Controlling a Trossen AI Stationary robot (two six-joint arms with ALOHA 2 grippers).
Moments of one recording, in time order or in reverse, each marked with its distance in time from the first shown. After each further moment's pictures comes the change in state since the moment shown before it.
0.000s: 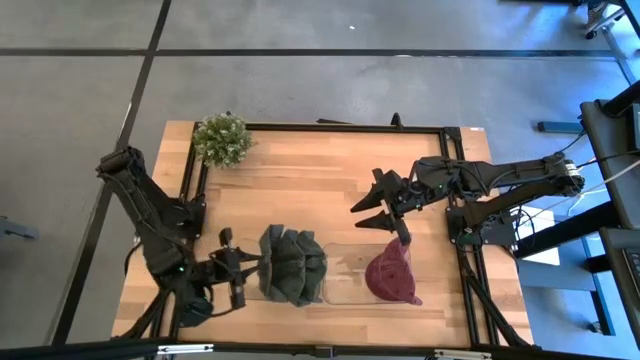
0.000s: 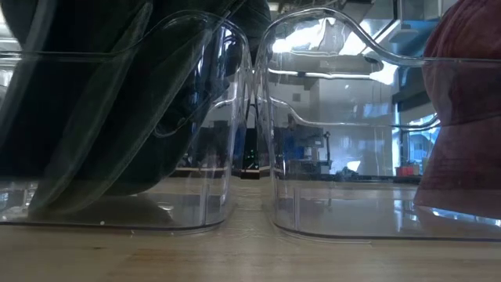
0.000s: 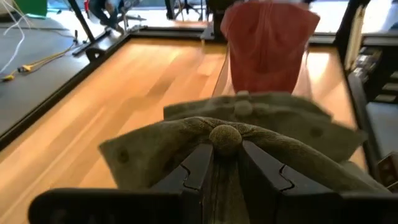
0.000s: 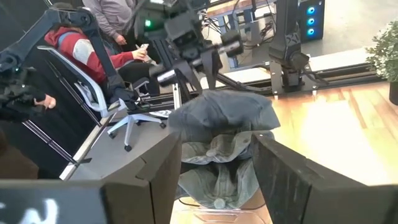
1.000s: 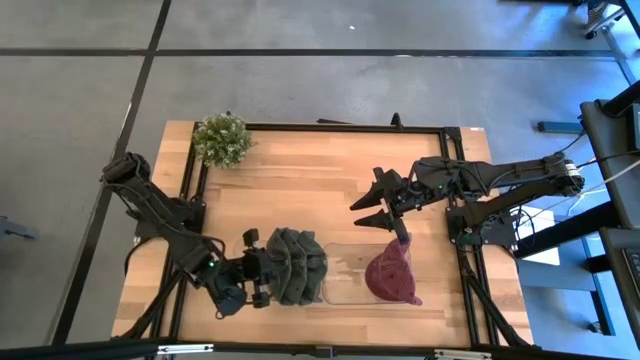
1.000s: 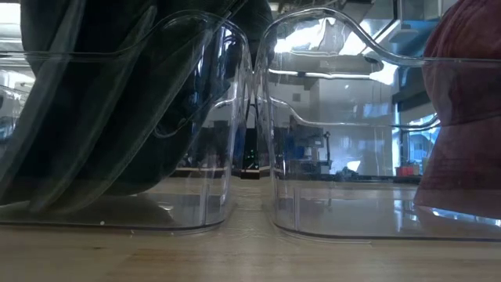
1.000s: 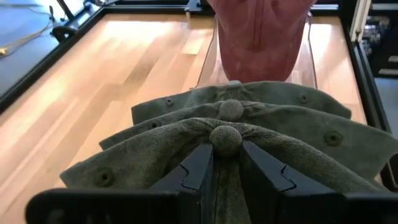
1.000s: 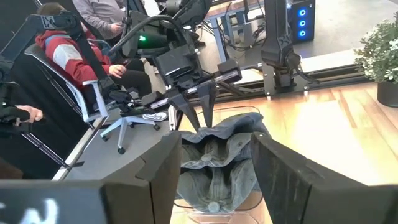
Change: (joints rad) left arm 0.171 0.090 0.000 0.195 0.215 0.203; right arm 0.000 0.000 0.000 -0.002 0.032 -0.001
